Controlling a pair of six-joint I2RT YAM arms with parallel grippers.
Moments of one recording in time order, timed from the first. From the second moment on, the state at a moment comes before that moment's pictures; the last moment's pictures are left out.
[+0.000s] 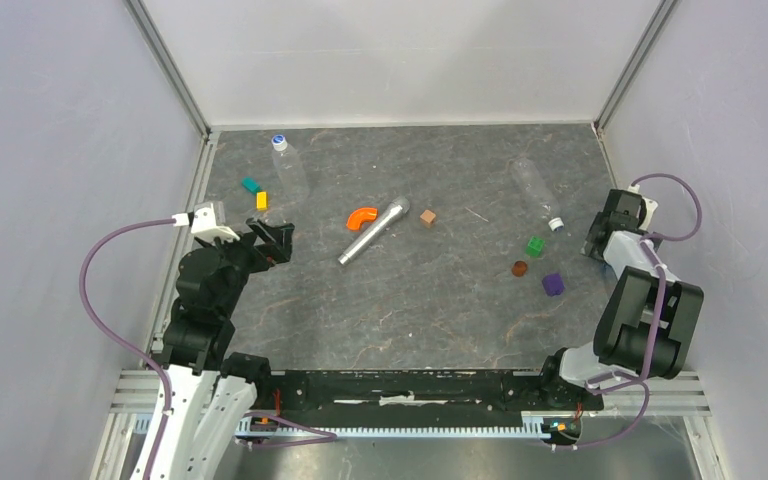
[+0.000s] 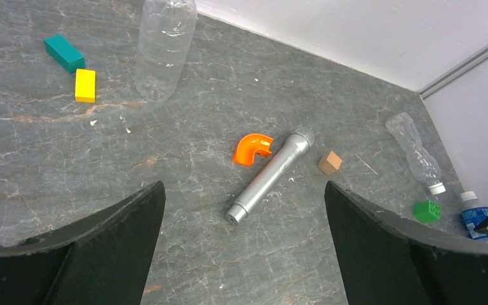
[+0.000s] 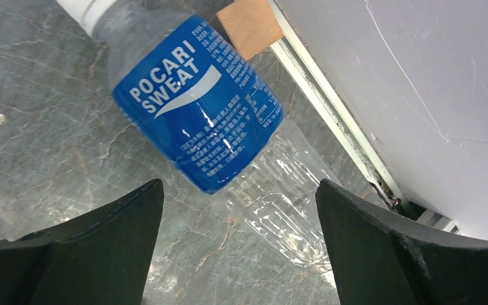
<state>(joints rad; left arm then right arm) -0.17 0.46 0.67 -0.36 -0.02 -0.45 -0.36 1.46 0.82 -0.32 0.47 0.12</state>
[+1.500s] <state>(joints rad) -0.17 0.50 0.66 -0.36 0.00 -0.45 -0.39 1.24 0.77 -0.20 -0.08 0.11</state>
